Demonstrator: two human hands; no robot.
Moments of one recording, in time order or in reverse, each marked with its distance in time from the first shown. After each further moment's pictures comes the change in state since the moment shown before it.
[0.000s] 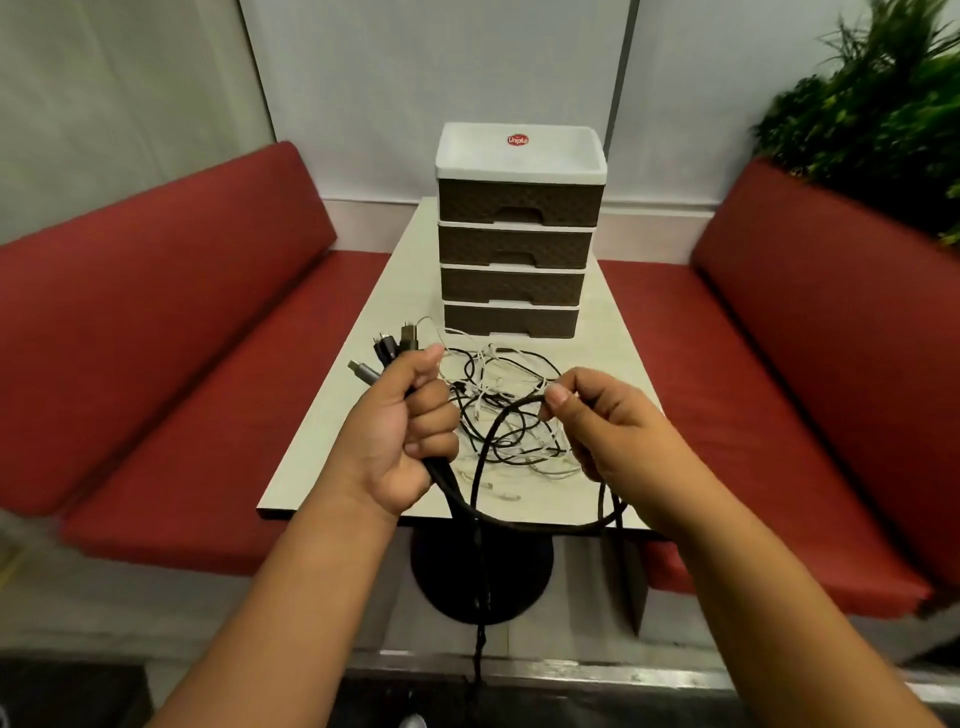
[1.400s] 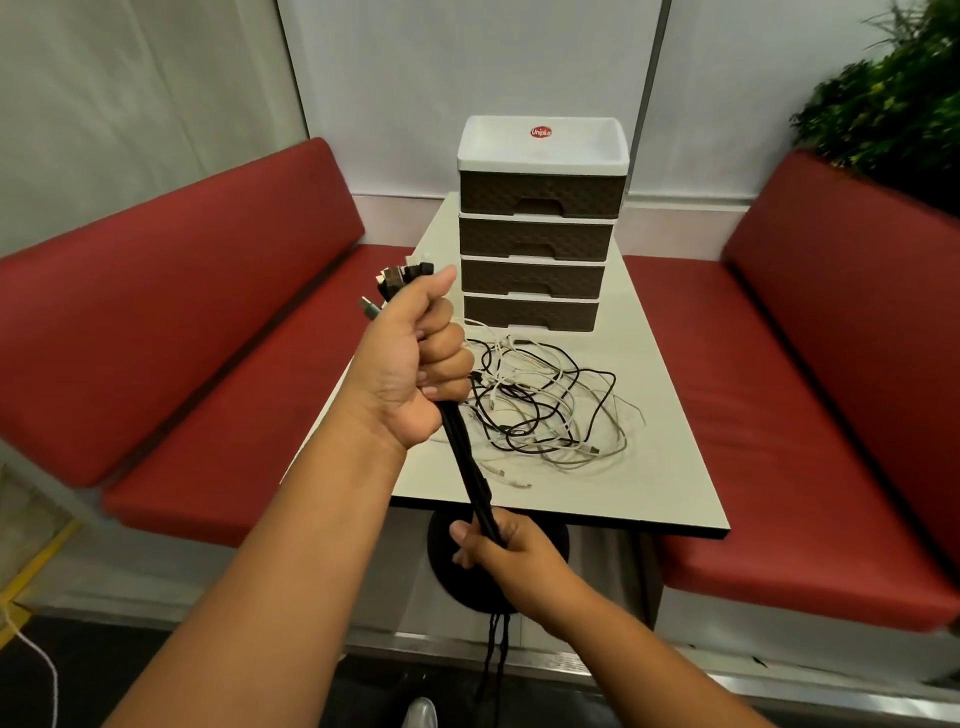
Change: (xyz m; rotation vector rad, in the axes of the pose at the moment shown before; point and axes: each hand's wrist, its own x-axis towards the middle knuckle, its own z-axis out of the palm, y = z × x) left_hand -0.002 0.022 0.030 0.193 0.005 0.088; right_hand -0.052 0.084 0.097 0.087 -0.274 0.333
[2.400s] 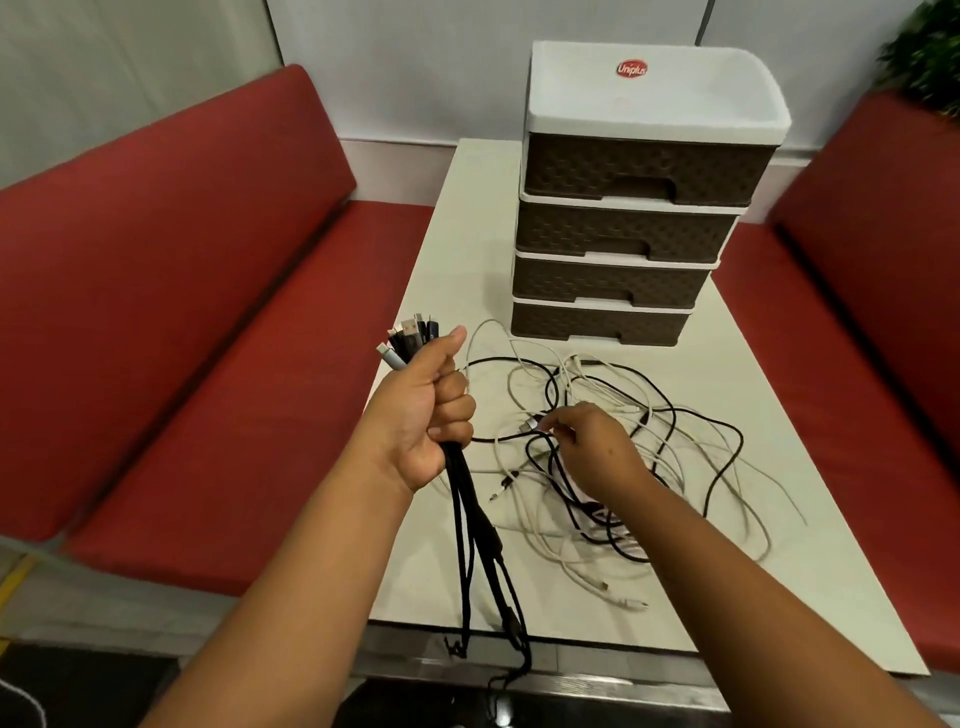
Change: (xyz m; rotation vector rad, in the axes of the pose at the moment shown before) left_hand 0.168 0.013 -0.151 -0.074 0.197 -0.222; right_hand 0.265 -0.014 -0.071 -0.671 0.339 0.032
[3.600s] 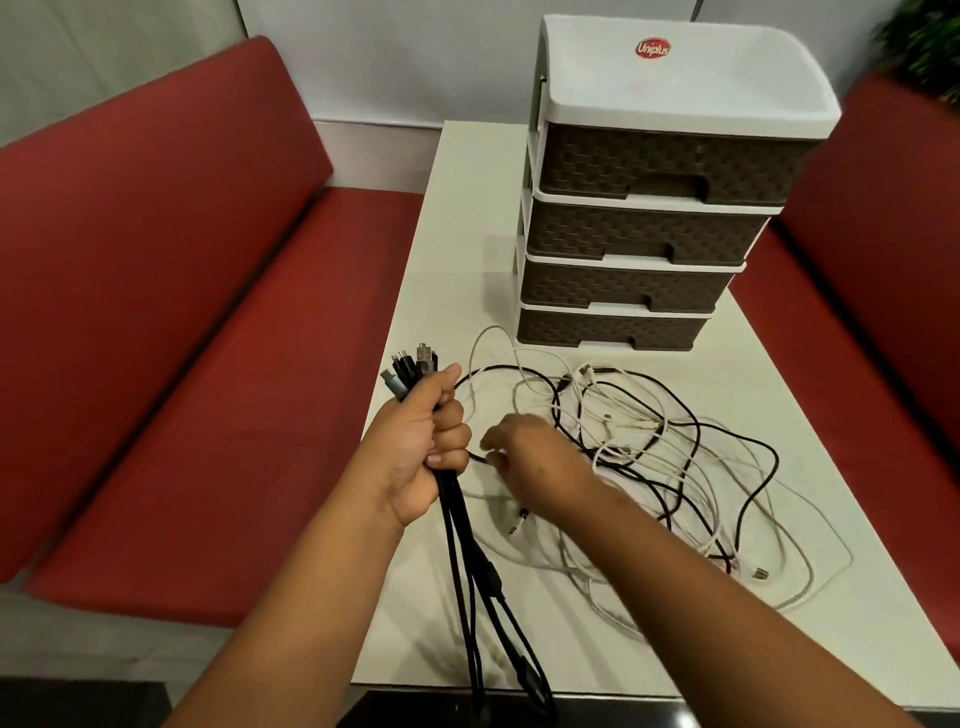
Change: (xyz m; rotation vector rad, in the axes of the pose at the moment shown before) left_hand 0.043 0.005 -0.038 -0.015 0.016 -0.059; right_hand 0.043 -0.052 0.049 -0.276 -0.088 -0.292
